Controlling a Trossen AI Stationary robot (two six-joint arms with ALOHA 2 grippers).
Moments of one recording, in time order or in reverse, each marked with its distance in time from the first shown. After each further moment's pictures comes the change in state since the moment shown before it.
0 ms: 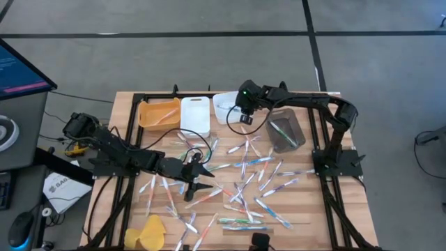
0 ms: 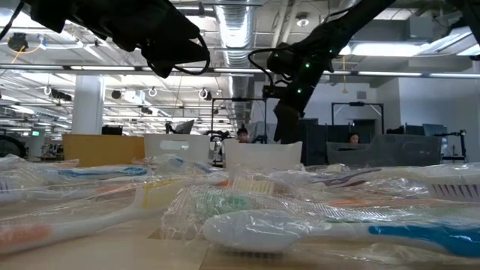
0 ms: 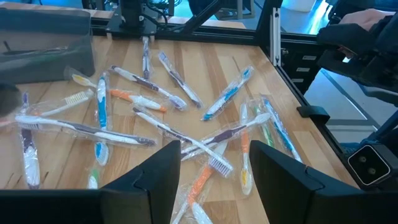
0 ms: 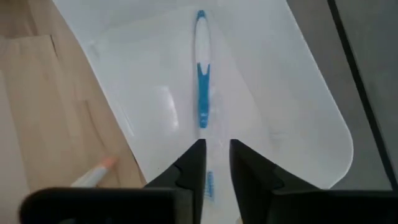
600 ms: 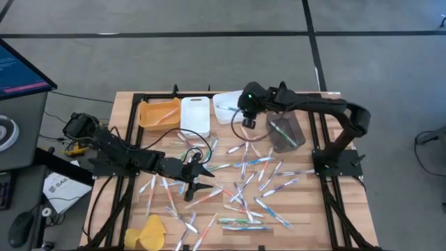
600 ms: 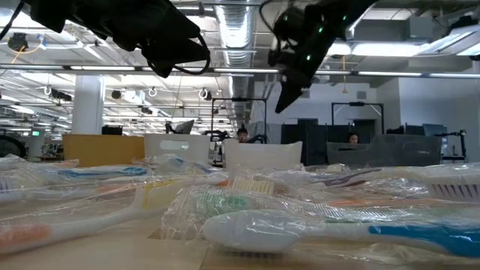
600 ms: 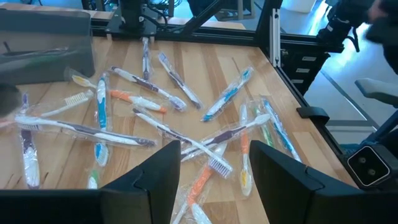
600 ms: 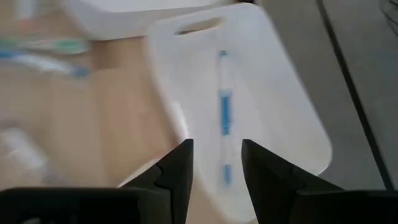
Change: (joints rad) left arm 0.000 0.000 0.000 0.003 0.000 0.000; right arm 0.127 -0.188 0.001 -0.140 0.001 0.049
